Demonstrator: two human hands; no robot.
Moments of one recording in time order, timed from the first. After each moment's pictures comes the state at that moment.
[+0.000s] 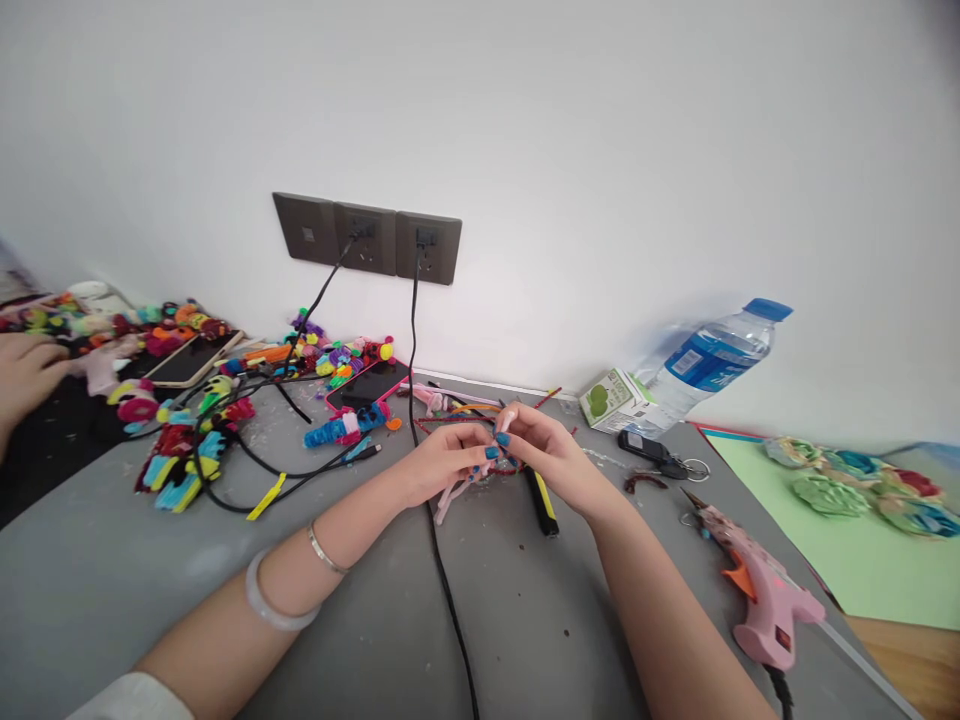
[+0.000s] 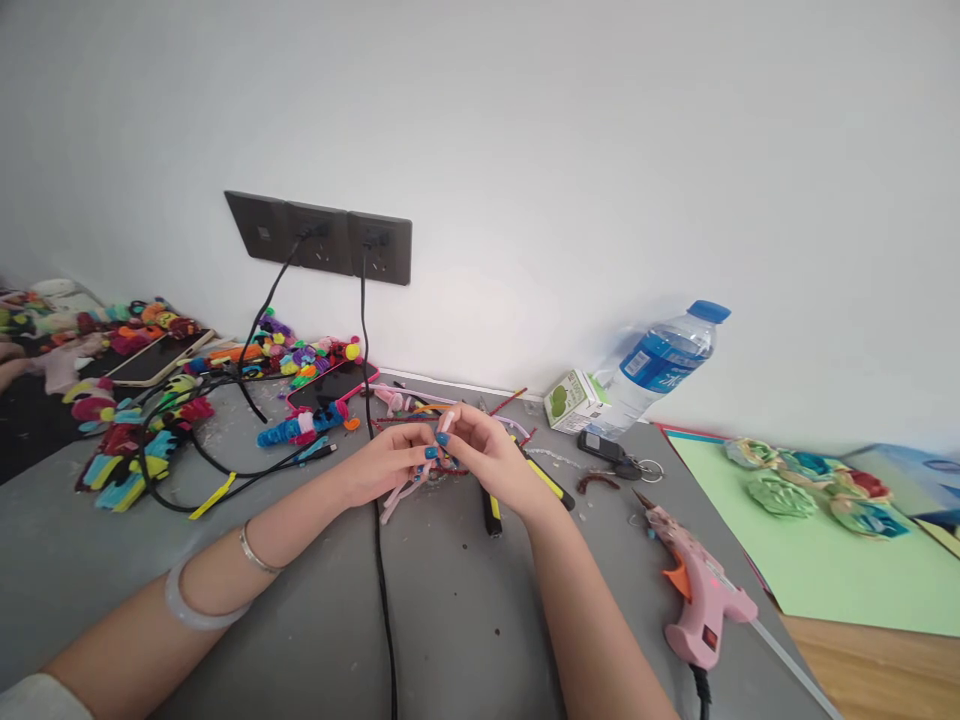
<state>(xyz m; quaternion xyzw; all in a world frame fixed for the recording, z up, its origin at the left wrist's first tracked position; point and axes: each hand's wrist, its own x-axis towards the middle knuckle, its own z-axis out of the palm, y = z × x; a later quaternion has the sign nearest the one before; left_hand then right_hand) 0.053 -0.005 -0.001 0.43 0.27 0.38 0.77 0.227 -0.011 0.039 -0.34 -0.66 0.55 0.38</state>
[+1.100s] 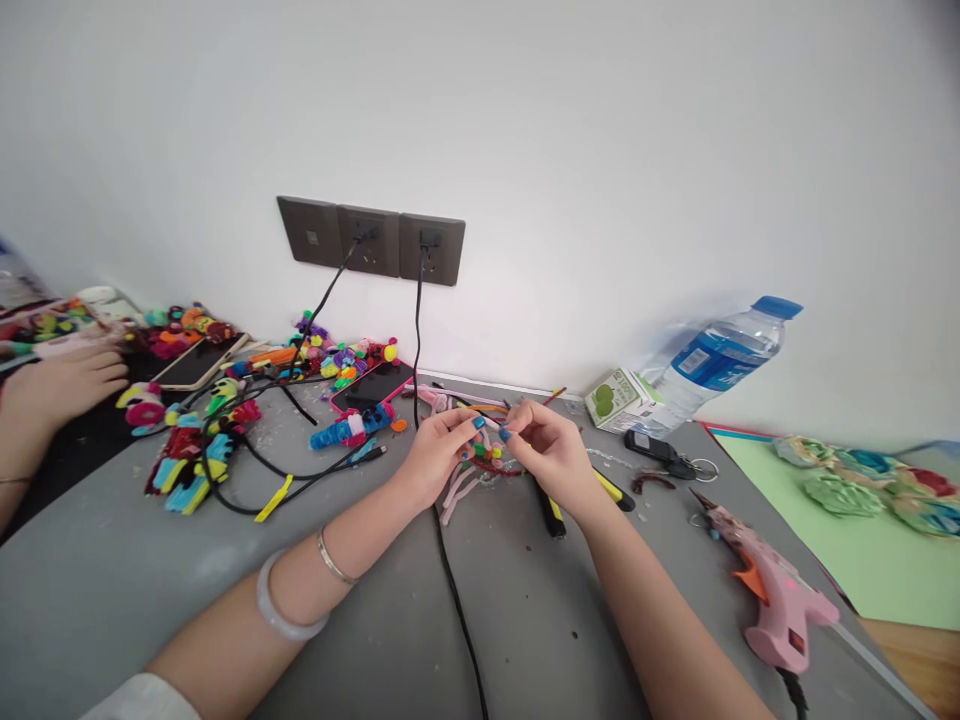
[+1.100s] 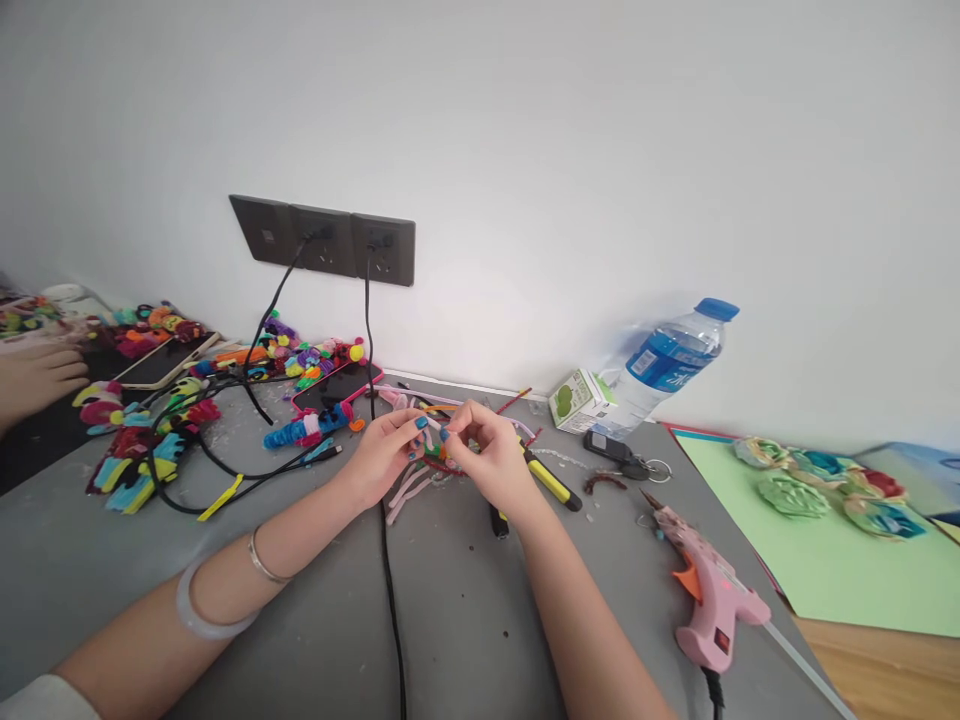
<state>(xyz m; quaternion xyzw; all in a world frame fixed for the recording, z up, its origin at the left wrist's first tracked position) 0.058 -0.005 0.002 0.35 0.33 0.54 0.69 0.218 -0.009 0.022 -0.37 -0.67 0.43 0.49</state>
